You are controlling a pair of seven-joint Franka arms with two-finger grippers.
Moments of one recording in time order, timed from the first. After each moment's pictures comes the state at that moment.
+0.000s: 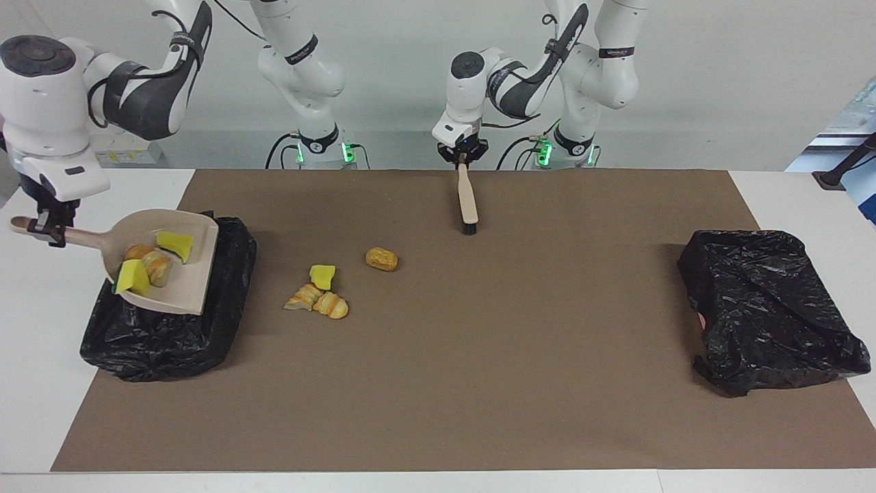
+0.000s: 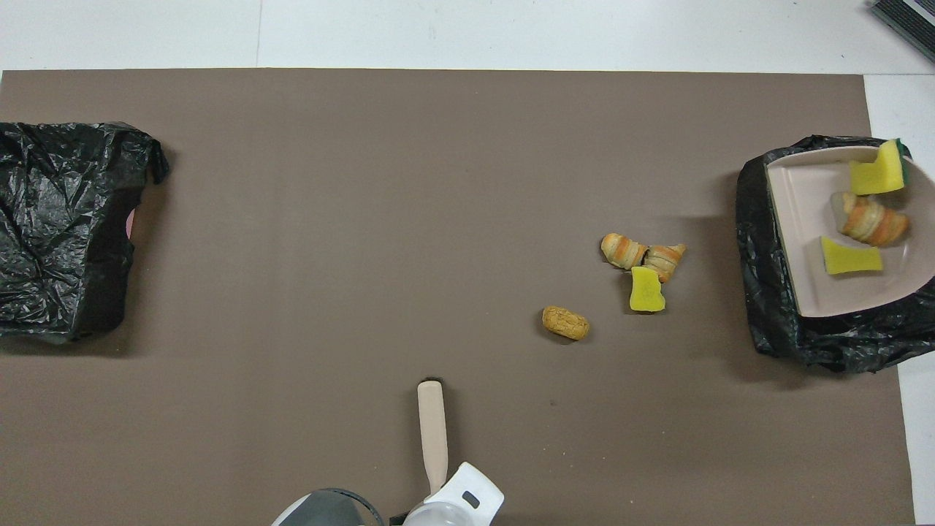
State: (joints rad) left arm -1.02 -0.19 -0.08 -2.51 -0.18 2.22 -0.98; right arm -0.42 0.13 0.11 -1.65 -0.58 2.04 -1.75
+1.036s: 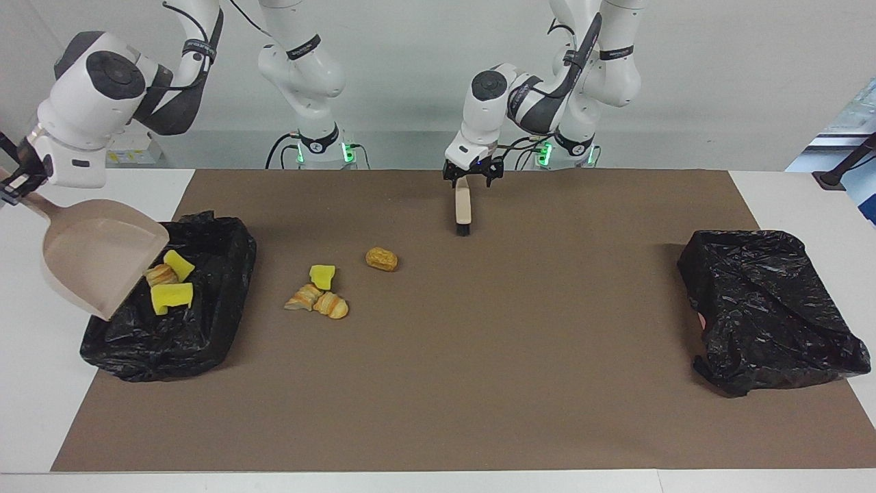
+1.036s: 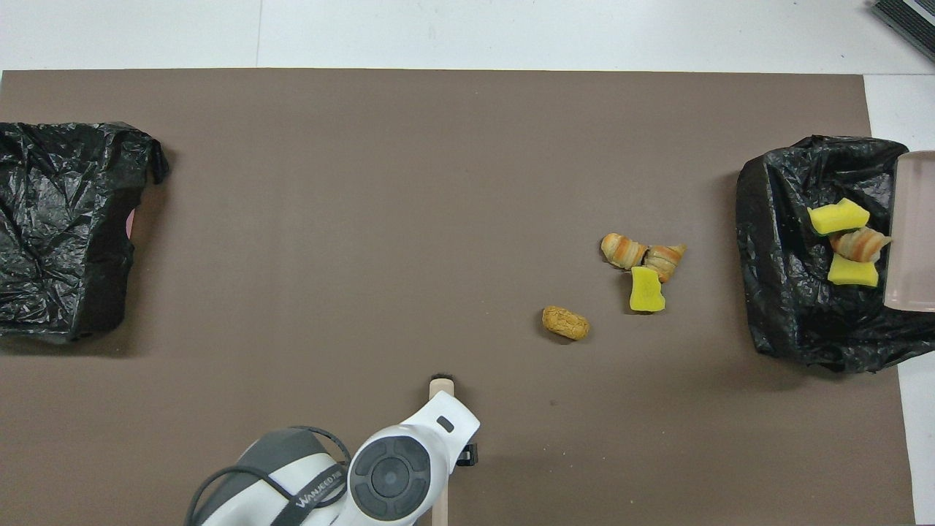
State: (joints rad) left arm -0.81 -0.12 -0.06 -2.37 -0.18 2.20 -0.73; right arm -0.42 -0.01 0.09 -1.85 -0.94 2.08 -1.34
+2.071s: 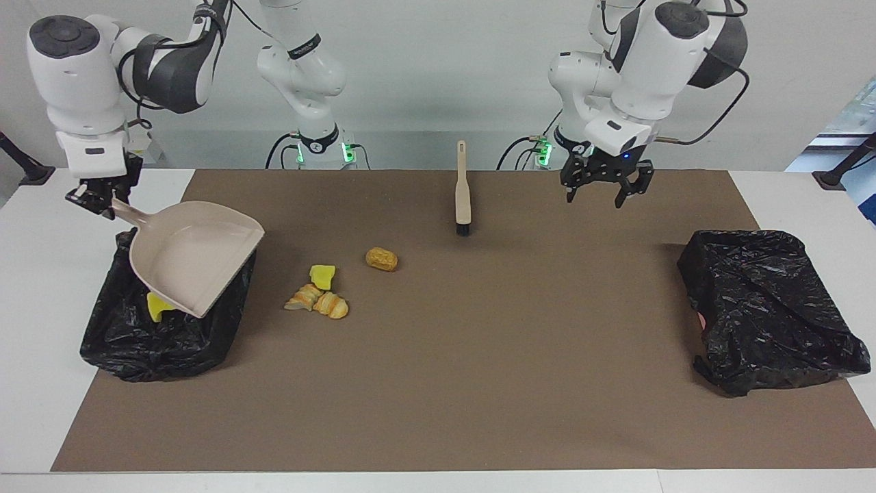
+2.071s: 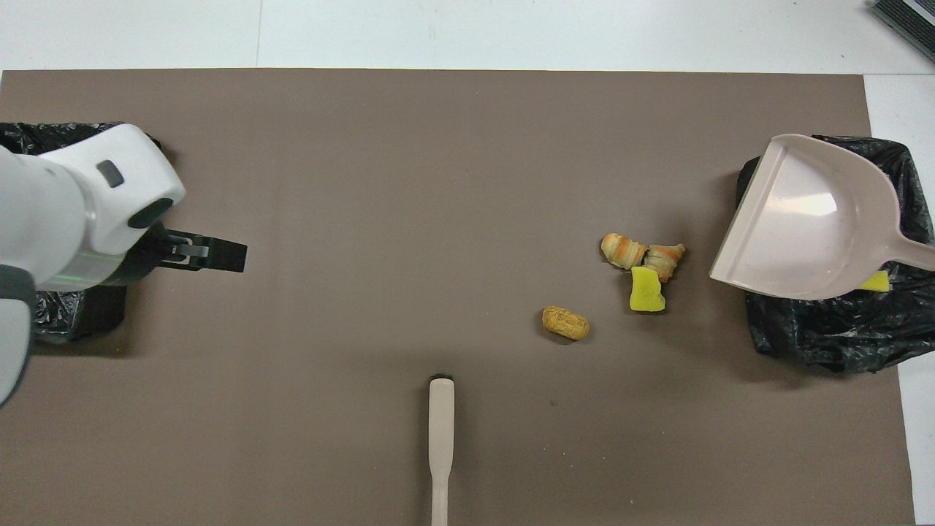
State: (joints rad) left arm -0.23 -0.08 -0.04 -1.68 -0.01 1.68 -0.07; right arm -0.26 -0.03 0.10 -1.81 -0.32 1.77 -1.12
